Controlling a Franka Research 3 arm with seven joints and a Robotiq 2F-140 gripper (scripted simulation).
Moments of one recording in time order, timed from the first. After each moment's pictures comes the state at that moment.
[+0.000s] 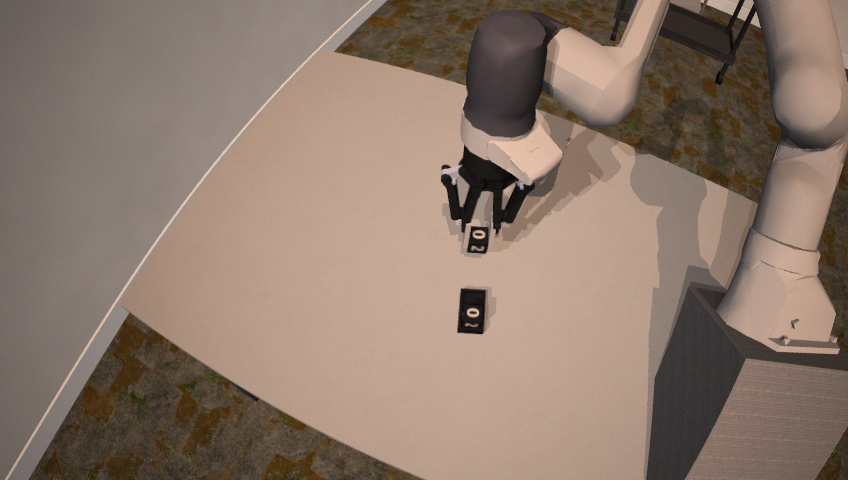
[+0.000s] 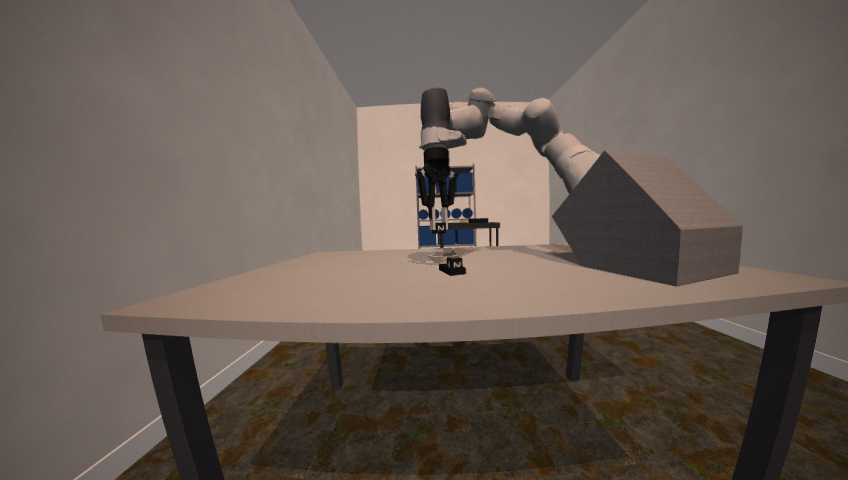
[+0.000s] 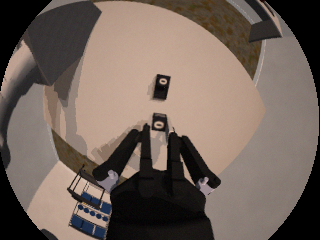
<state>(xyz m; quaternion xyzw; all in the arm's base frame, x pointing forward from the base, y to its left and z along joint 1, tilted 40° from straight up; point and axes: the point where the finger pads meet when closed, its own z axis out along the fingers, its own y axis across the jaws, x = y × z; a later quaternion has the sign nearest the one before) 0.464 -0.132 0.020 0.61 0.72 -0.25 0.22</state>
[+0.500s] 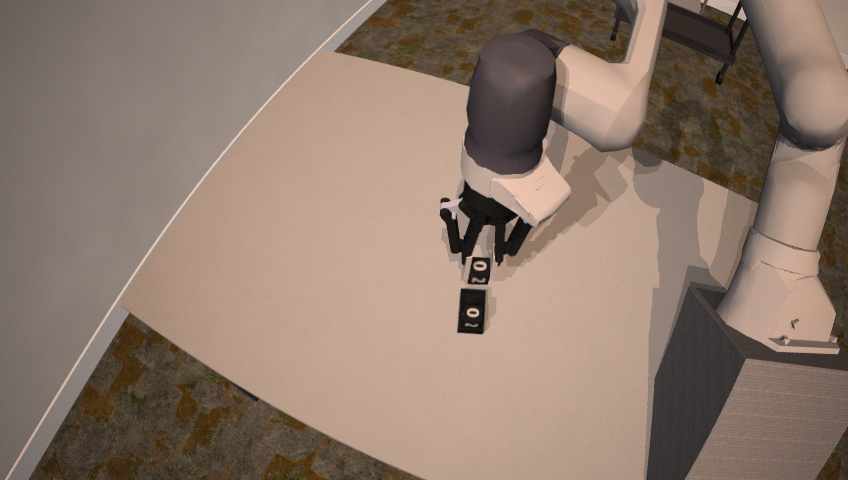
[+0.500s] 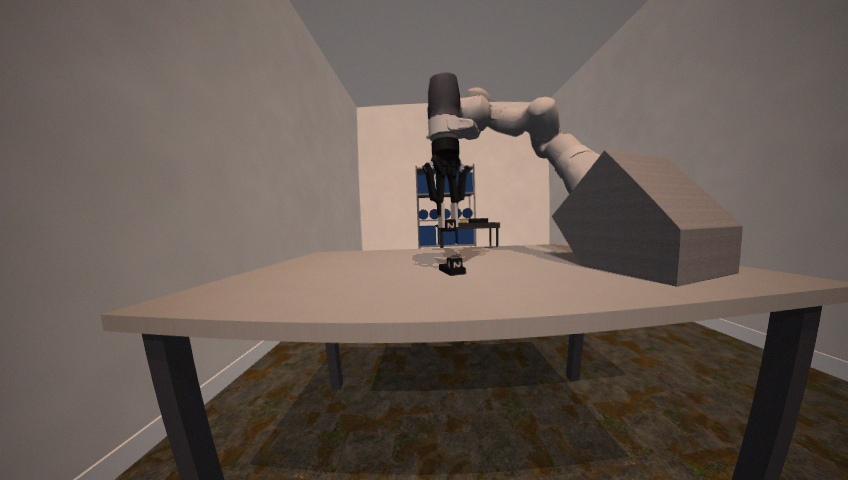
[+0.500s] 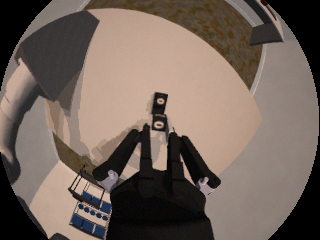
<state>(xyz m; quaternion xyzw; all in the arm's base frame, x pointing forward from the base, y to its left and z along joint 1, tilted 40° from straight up) 0.452 -0.082 -0.013 0.60 0.72 -0.25 0.22</state>
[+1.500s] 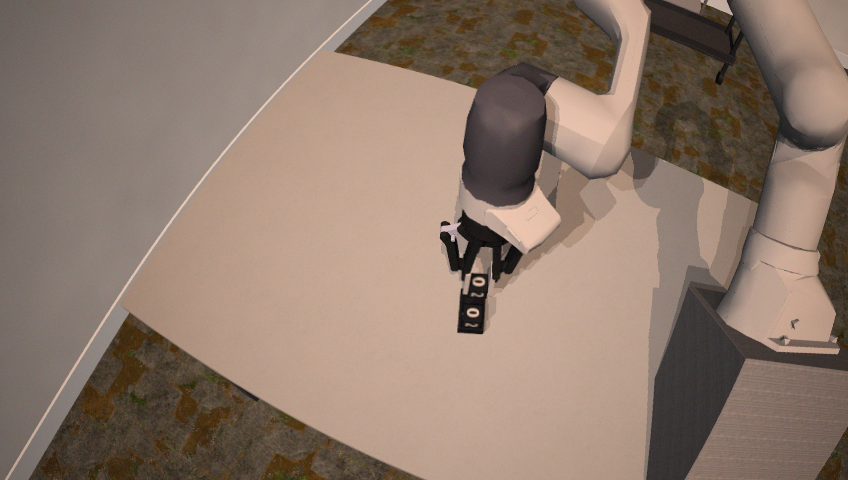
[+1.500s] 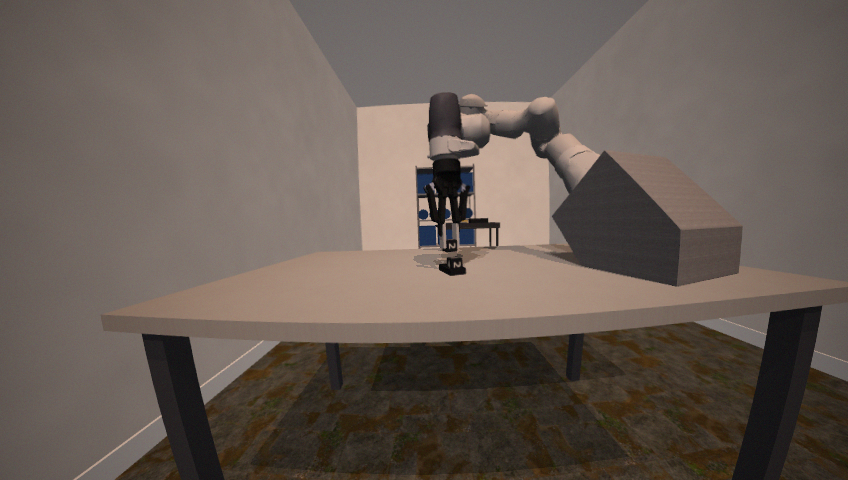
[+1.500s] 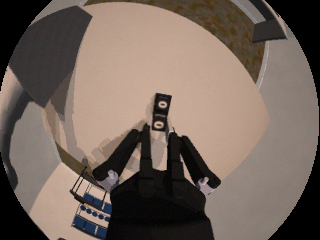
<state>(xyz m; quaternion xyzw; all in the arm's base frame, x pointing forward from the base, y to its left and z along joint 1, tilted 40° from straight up) 0.450 -0.119 -0.054 0.61 0.71 -0.26 0.23</state>
